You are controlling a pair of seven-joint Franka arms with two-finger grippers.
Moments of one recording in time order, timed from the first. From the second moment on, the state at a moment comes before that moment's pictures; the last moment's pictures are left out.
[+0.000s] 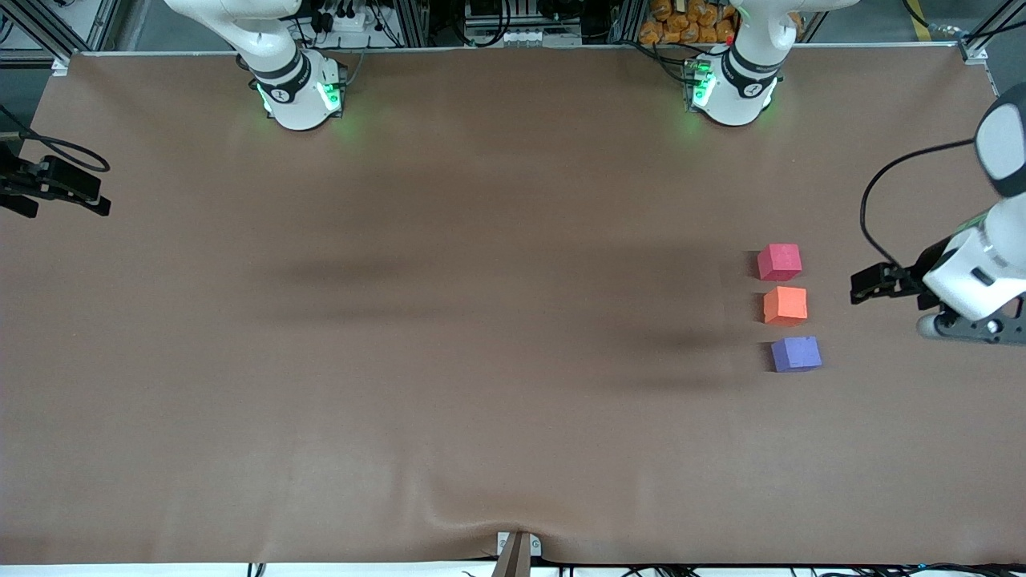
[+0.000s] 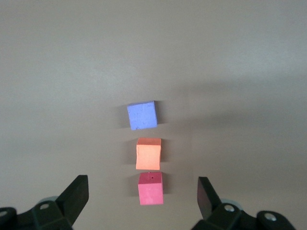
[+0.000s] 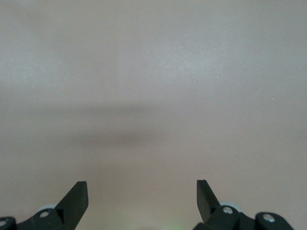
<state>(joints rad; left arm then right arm) 0.00 0.21 -0.02 -1.54 0.02 1.75 0.08 -0.02 0.03 -0.04 -1.48 0.02 1.46 -0.07</state>
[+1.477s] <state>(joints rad) -0.05 -0.03 0.03 -1.55 0.04 1.55 0.04 -0.02 0.03 -0.04 -1.48 0.02 1.45 -0.07</state>
